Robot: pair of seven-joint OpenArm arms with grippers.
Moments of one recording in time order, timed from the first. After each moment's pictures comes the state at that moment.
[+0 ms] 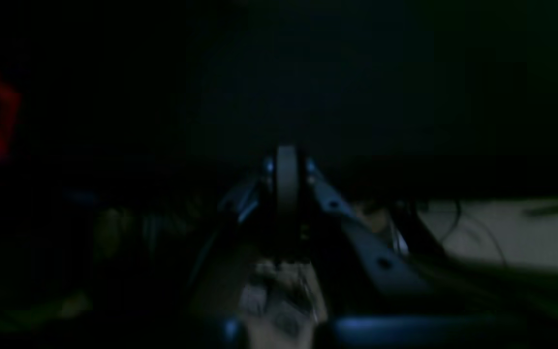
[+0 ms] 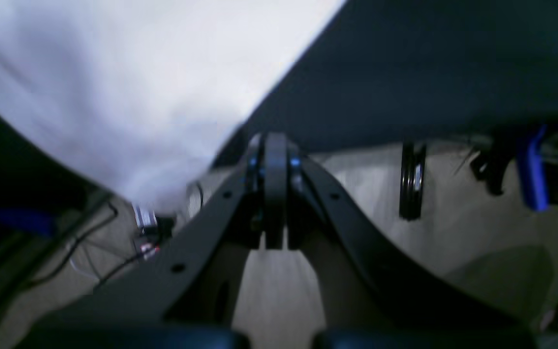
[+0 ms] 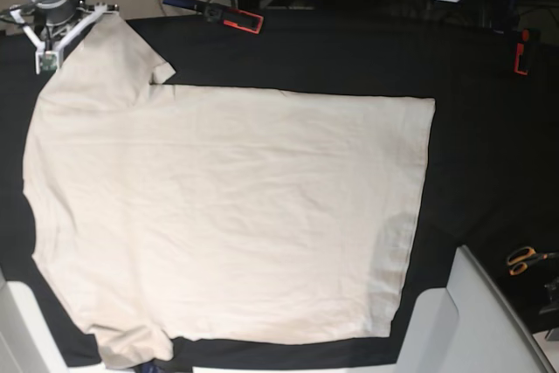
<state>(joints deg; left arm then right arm) 50.4 -8.7 -10.9 89.2 -4.1 -2.0 -15.5 -37.4 6.4 12.8 103.1 -2.6 0.1 -37.5</state>
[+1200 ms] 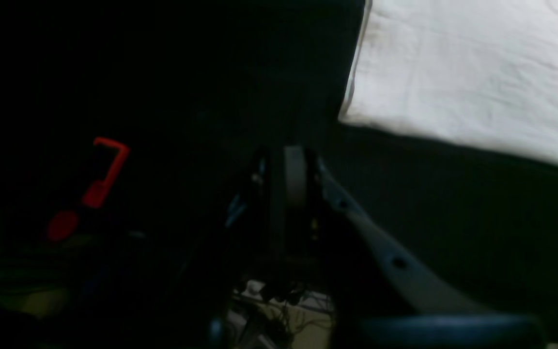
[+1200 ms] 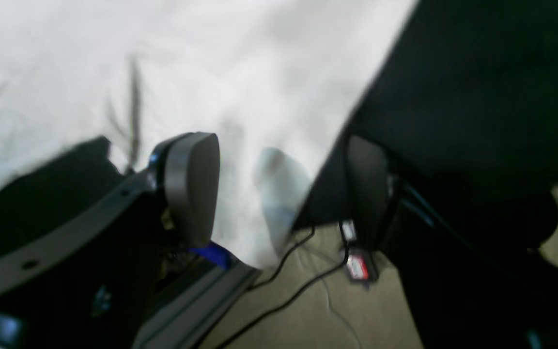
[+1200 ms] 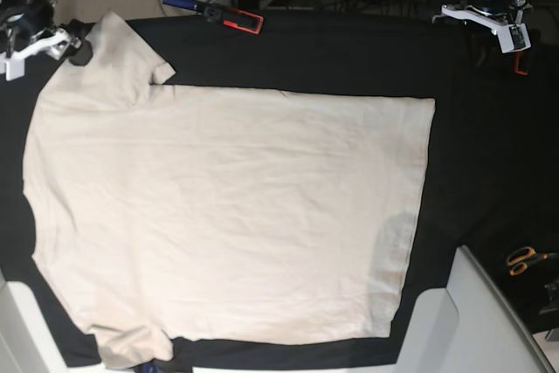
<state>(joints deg) 43.5 -10.5 -23.8 95.8 -19.4 -8.5 1.0 -23.6 4.8 40.0 80.7 39.3 28.4 -51.0</state>
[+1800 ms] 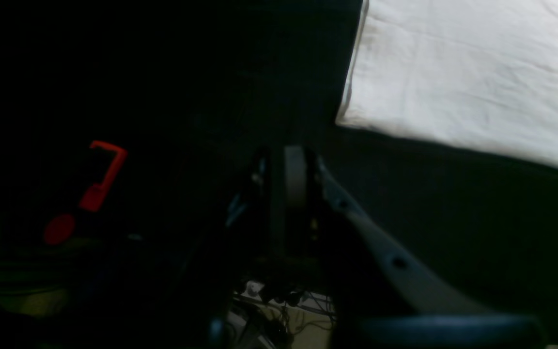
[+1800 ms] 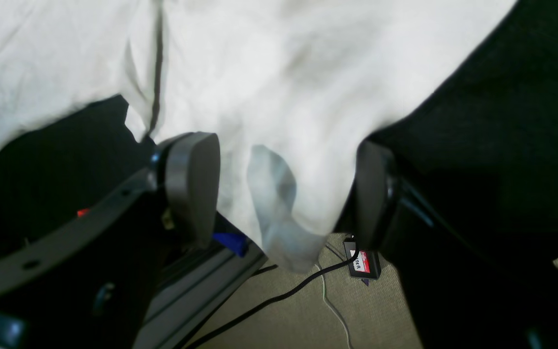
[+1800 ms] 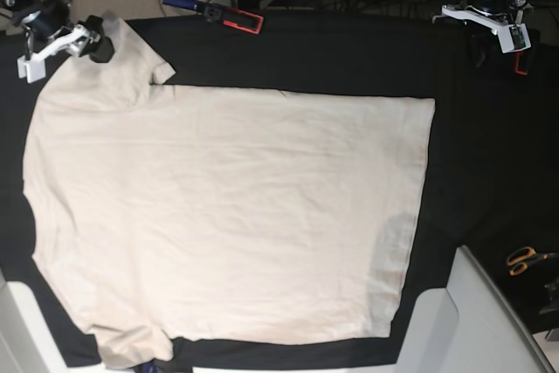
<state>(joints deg) 43.6 -10.4 -23.8 95.8 -19.4 -8.5 1.0 -23.5 5.4 34.6 79.1 39.5 32.3 -50.5</state>
